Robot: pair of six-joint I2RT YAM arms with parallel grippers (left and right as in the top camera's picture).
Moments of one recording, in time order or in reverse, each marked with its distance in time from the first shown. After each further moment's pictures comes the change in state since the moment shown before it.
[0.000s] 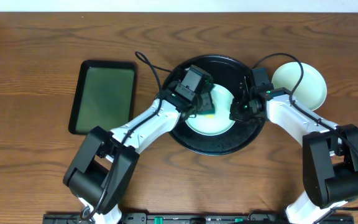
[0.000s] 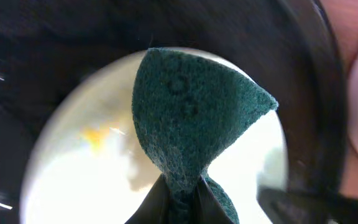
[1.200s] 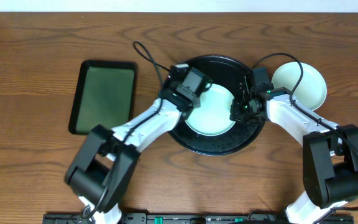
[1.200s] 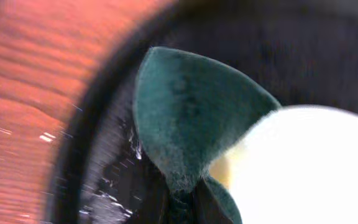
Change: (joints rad) left arm 0.013 0.000 0.005 -0.071 -0.409 0.128; right arm -0.002 0.000 0.003 -0.014 0.000 -0.023
